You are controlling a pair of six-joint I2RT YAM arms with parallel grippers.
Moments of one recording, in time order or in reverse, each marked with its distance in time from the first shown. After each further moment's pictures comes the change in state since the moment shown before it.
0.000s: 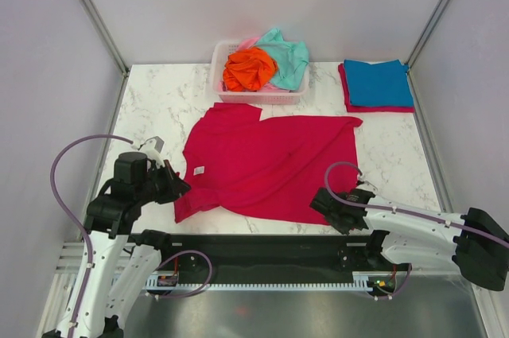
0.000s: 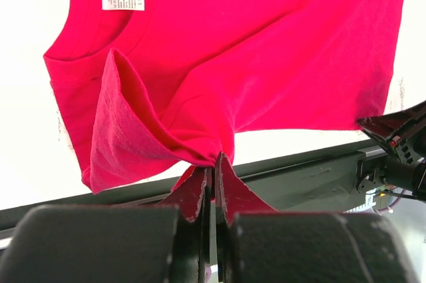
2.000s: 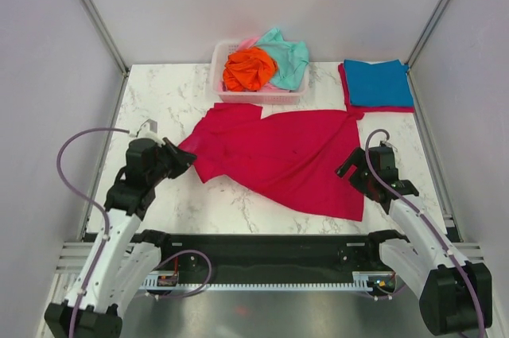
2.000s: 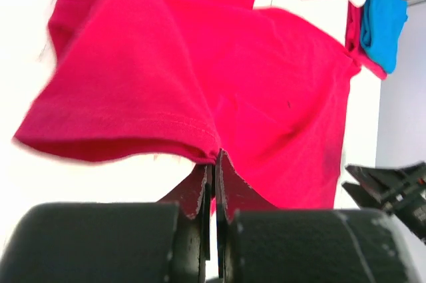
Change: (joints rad) left arm 0.005 0.177 -0.172 0.591 -0.113 -0.272; right arm -0.872 -0.166 -0.035 0.521 -0.404 -0.974
